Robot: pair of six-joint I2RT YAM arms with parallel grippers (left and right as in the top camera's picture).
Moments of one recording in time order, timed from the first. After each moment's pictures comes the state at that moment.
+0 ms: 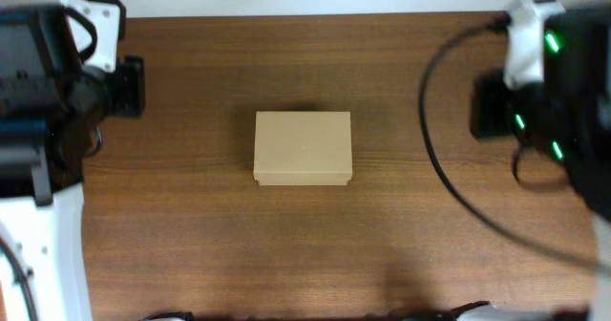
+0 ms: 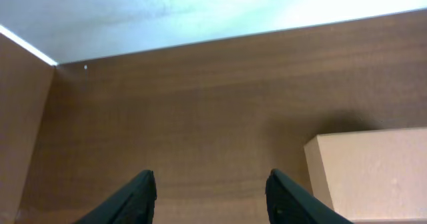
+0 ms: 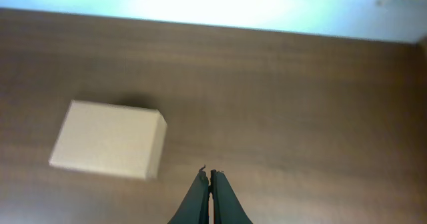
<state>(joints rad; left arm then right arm) 0.05 1.40 1.93 -1.21 -0.02 0.17 0.28 1.46 2.32 -1.61 0.15 0.12</state>
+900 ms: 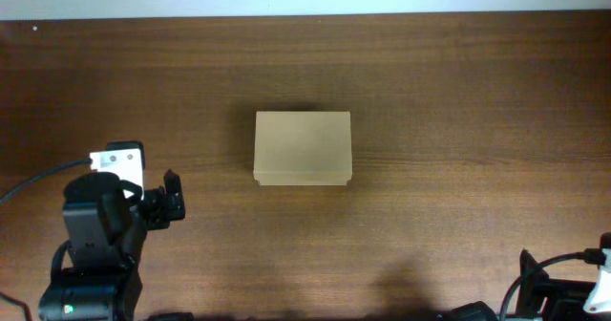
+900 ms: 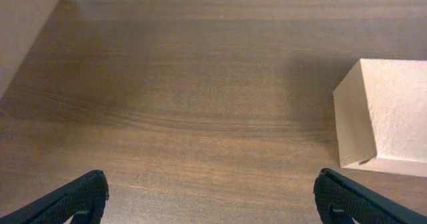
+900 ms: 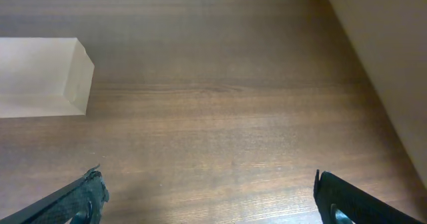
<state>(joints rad) 0.05 0.75 0.97 -0.89 -0.14 0.04 0.28 0.63 1.58 -1.67 0.37 0.18</state>
